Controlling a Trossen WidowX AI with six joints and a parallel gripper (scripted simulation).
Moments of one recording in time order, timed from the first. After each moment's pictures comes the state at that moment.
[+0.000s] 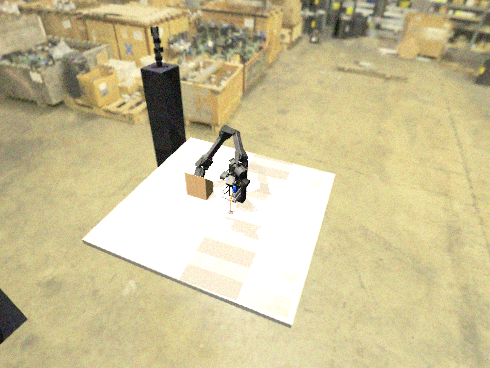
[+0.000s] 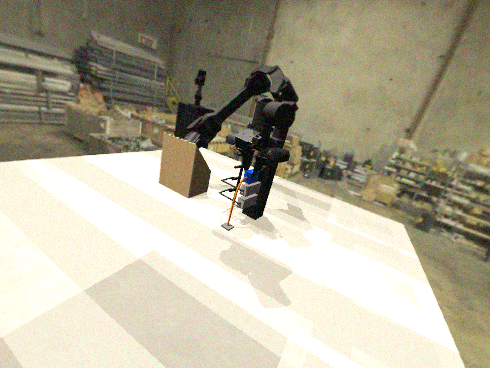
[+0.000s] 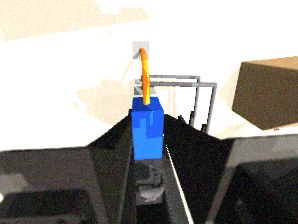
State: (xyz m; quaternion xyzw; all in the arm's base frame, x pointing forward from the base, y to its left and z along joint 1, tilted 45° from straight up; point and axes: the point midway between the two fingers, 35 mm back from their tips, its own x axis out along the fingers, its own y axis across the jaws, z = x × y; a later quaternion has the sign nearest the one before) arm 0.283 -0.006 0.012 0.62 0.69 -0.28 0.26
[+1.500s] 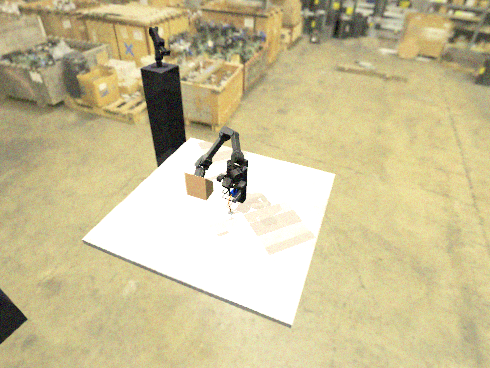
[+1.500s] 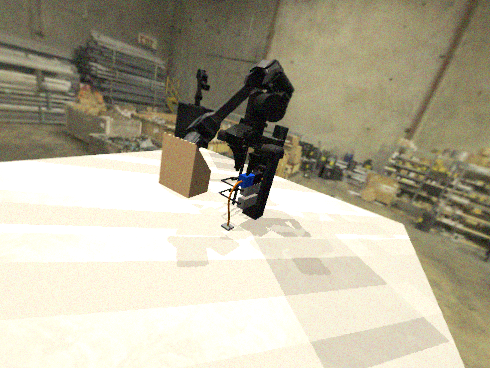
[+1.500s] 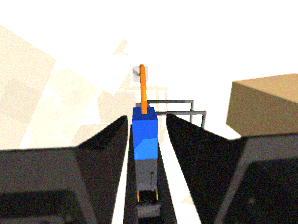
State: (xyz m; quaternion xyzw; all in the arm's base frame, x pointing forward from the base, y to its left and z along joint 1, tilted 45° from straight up) arm 0.284 -0.043 -0.009 0.62 0.68 -0.28 0.27
